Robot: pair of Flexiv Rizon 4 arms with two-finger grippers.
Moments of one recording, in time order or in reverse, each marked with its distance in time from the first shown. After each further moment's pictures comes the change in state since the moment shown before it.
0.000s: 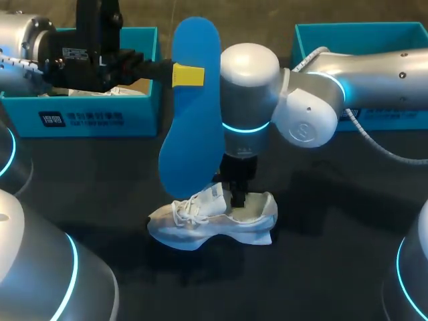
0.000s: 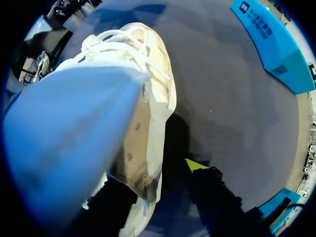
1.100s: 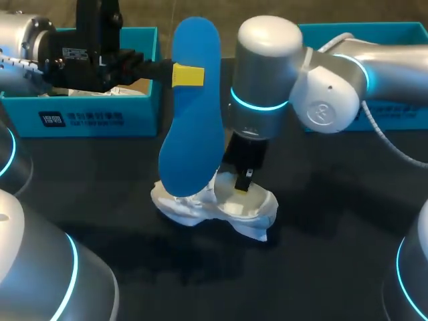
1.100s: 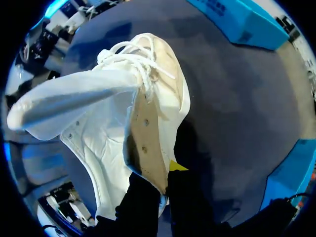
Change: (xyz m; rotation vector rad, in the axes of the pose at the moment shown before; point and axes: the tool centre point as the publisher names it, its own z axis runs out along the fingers) left arm 0.000 0.000 0.000 0.000 0.000 0.000; right arm 0.017 -0.010 -0.048 -0.047 0.059 0.393
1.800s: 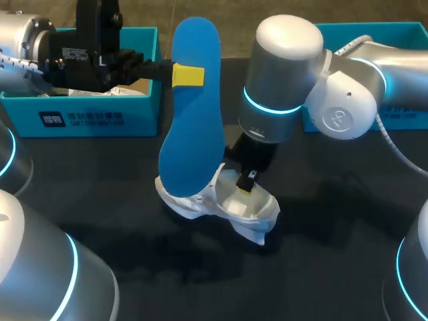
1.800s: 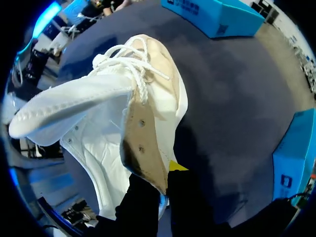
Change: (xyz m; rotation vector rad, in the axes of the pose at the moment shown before) left arm 0.000 0.000 0.000 0.000 0.000 0.000; right arm 0.010 -0.010 -0.012 -0.046 -0.016 0.195
